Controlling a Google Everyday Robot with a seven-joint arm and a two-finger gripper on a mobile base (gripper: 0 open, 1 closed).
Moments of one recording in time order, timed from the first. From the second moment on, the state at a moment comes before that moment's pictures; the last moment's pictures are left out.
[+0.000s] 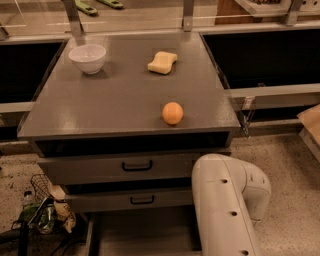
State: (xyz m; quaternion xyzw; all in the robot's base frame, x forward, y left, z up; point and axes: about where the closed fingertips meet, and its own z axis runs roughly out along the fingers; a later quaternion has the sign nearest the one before) arm 0.264 -0.015 0.207 -0.46 0.84 0.20 0.22
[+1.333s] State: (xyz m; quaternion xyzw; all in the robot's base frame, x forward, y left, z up) arm 0.302 -0.004 0.255 -0.46 0.82 0.17 0.30
